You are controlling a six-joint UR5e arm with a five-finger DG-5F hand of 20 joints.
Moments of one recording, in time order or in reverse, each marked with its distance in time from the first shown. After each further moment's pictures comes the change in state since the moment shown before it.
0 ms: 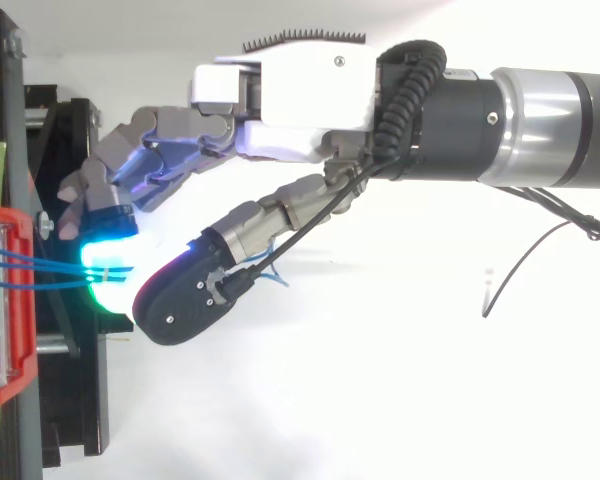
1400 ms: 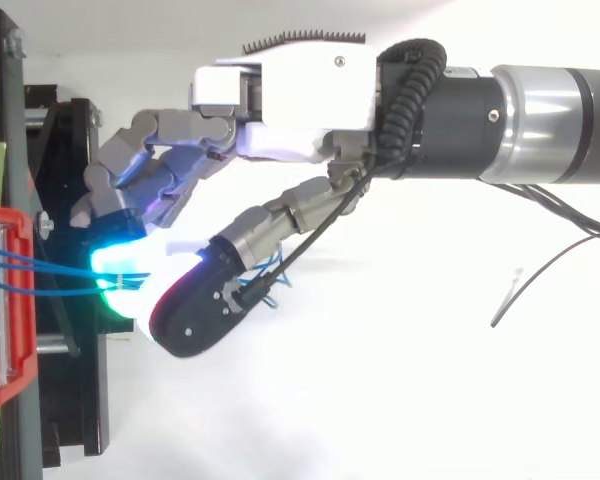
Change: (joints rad) arm -0.005 0.000 0.001 0.000 -0.022 0.000
